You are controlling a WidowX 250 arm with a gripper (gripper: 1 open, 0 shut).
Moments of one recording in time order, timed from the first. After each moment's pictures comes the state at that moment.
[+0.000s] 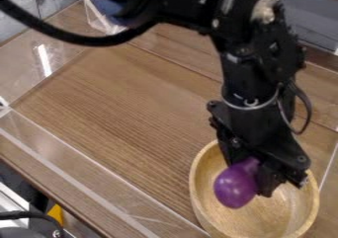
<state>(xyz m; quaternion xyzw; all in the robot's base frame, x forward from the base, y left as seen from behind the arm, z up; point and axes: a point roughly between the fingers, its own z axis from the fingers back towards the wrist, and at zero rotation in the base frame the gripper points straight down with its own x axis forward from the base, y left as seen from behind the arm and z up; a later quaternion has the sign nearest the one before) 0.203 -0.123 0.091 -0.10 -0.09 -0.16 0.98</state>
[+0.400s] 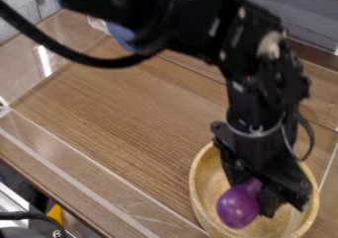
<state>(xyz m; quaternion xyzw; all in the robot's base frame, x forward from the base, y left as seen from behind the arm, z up) 0.195 -0.132 0.071 -0.09 -0.08 -0.16 0.98</state>
